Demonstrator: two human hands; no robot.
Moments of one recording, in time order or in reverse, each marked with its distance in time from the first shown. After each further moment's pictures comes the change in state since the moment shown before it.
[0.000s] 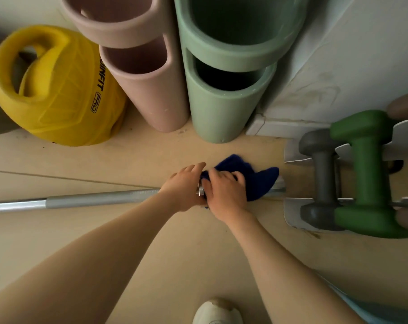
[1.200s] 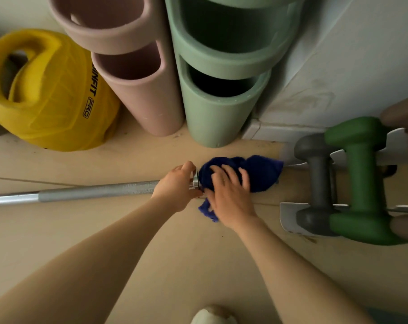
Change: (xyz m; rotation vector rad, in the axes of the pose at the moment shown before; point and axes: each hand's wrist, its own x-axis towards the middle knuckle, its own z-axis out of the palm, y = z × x) left_hand 0.001 0.002 -0.004 -0.139 0.137 -0.121; right_hand 0.002 0.032 0.010 -0.127 0.145 -0.114
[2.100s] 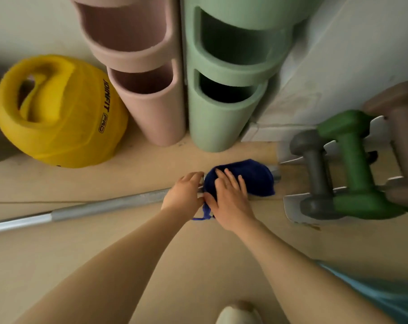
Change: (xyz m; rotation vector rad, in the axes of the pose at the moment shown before) left_hand -0.002 -0.025 0.003 0.011 -0.019 0.162; right_hand -0.005 -0.042 -0.012 0.095 -0.193 0.198
